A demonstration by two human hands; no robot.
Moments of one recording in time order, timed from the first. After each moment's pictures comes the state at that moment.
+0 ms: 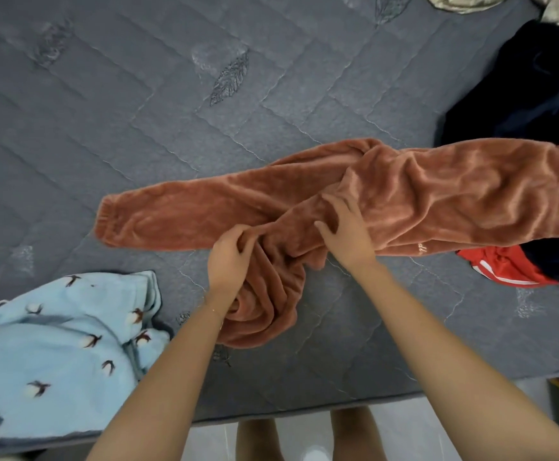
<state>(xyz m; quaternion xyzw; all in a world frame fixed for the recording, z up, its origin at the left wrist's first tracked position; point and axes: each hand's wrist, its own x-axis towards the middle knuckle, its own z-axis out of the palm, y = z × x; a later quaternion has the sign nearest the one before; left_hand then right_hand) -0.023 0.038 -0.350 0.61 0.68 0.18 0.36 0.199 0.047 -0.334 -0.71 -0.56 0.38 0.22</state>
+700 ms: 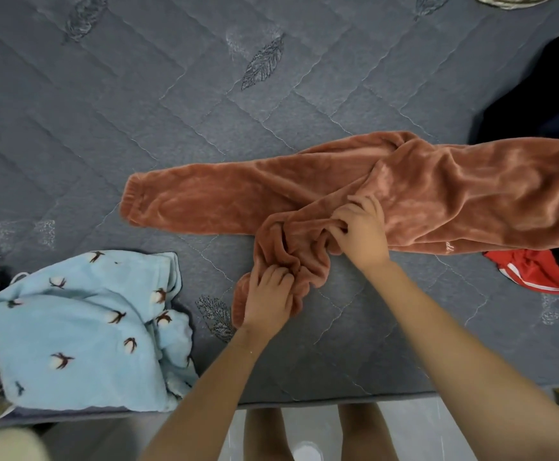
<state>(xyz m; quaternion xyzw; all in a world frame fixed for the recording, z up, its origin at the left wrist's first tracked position) -0.029 -0.057 -0.374 0.79 0.56 0.04 0.24 0.171 0.037 -0.352 -0.68 -0.69 0.23 0.13</state>
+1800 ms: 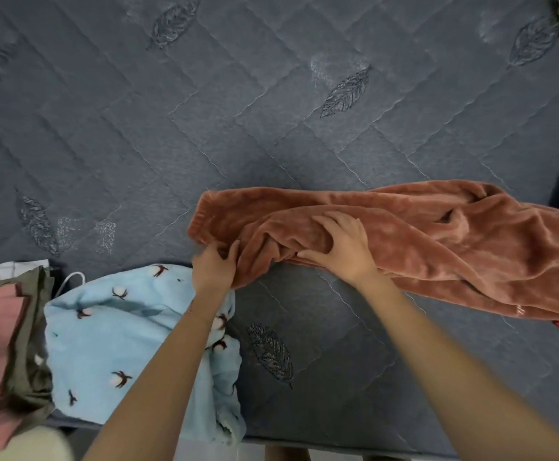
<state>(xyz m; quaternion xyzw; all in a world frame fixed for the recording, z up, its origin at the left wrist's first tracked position) -0.213 0.061 -0.366 0.40 0.84 0.08 0.36 0.028 0.103 -0.363 -0.62 -0.70 0.35 0.06</state>
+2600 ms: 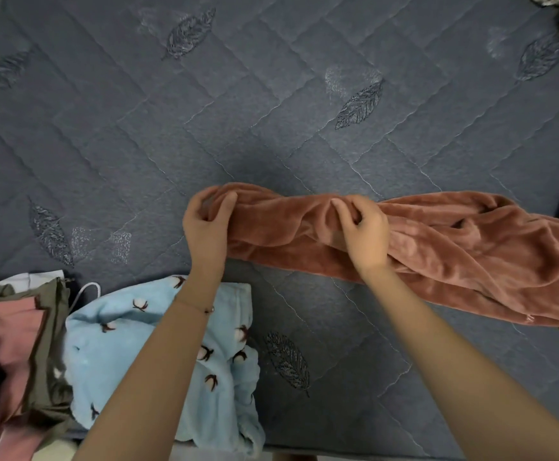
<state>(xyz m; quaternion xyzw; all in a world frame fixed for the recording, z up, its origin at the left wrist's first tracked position) -0.239 0.125 -0.303 0.27 0.73 0.48 0.41 -0.011 0.141 -0.325 -0.68 -0.59 0.28 0.33</state>
